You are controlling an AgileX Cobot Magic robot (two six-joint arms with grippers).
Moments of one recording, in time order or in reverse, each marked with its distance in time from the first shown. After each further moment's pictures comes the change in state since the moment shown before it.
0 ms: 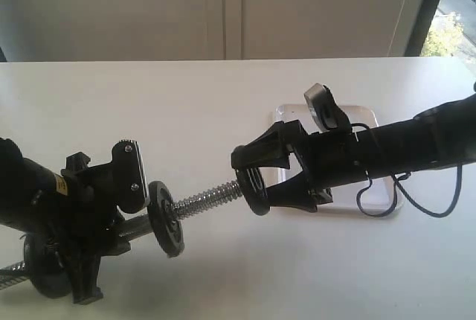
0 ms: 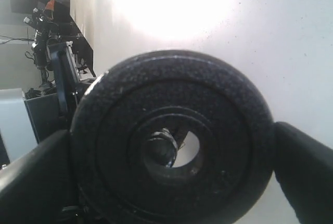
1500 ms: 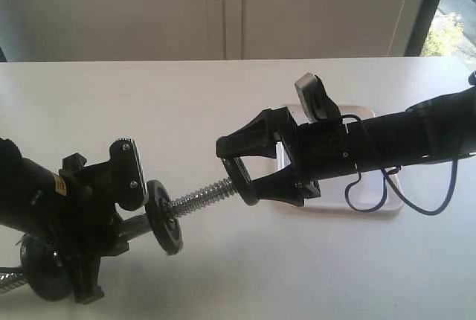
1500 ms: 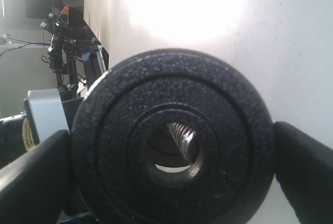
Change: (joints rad) left arm 0.000 0.000 0.000 0.013 0.007 -0.045; right arm 0.059 -0.048 0.001 0.051 -0.008 0.053
